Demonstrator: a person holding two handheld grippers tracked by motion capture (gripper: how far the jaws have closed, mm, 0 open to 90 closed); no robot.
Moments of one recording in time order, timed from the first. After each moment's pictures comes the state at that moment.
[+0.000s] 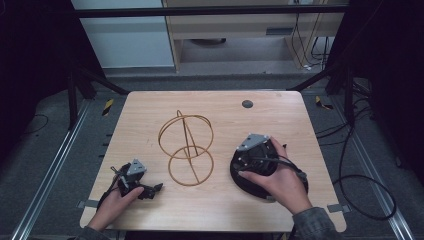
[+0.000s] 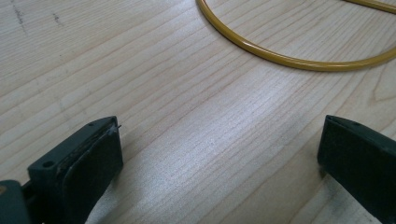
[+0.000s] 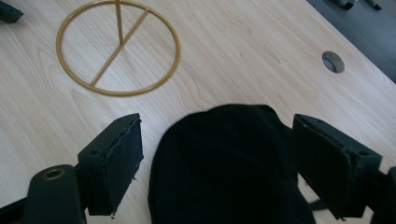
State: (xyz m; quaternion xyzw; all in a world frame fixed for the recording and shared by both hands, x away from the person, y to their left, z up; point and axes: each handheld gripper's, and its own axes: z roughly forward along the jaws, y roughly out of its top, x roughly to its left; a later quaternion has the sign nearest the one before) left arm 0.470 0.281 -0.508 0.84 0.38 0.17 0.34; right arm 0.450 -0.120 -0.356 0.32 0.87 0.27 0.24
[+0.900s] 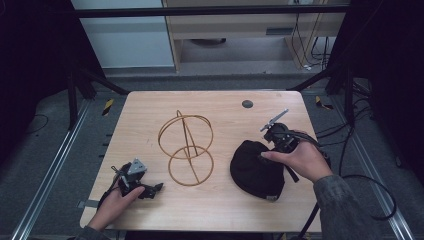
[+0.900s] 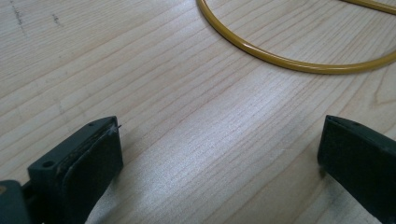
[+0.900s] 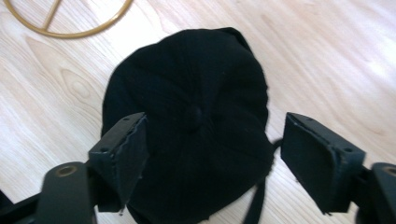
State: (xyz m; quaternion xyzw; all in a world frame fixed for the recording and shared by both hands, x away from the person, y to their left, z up) left arm 0.471 0.279 -0.508 0.84 0.38 0.16 0.34; right arm 0.505 -0.178 -0.351 0.39 0.89 0.19 0.13
